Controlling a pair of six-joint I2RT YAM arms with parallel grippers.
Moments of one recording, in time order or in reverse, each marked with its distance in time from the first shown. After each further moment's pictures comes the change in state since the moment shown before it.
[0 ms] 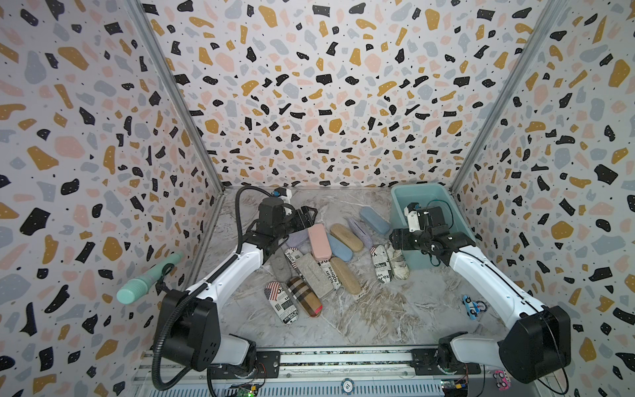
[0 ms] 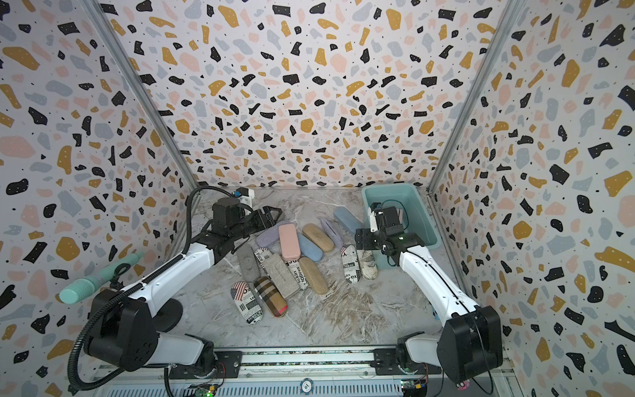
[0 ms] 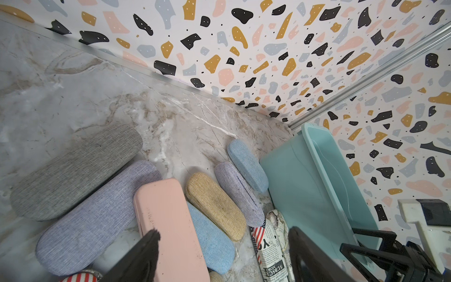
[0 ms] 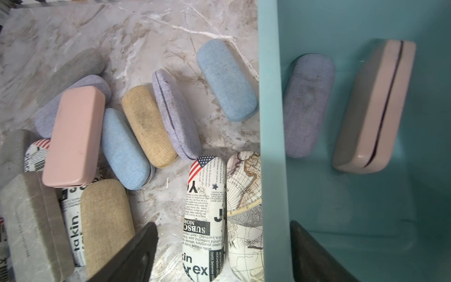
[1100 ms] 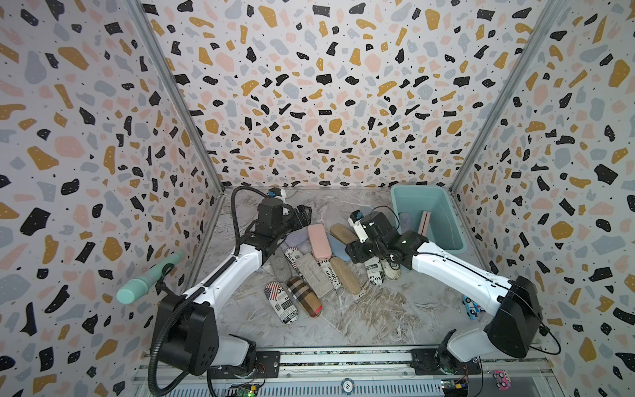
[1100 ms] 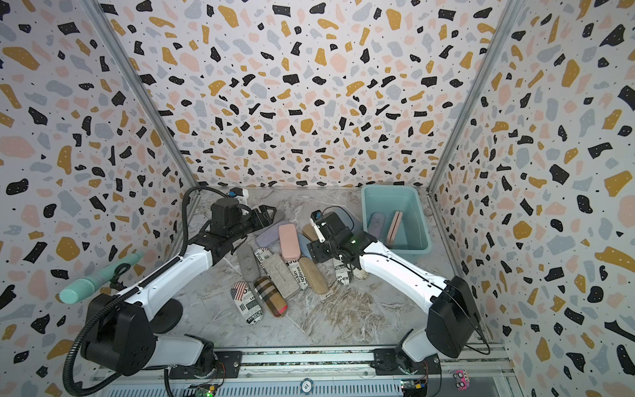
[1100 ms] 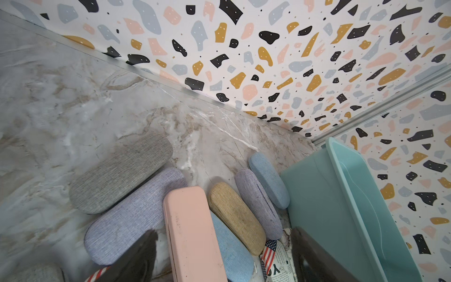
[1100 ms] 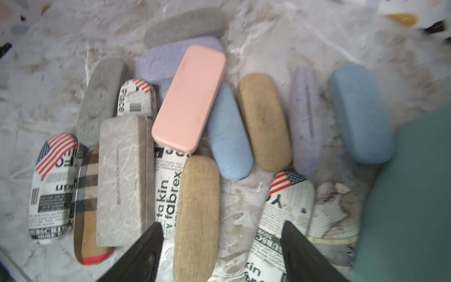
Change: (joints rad) left arm -0.003 -0.028 0.000 -0.043 -0.161 0.005; right arm 0.479 0.206 0.142 0.012 0.105 -0.033
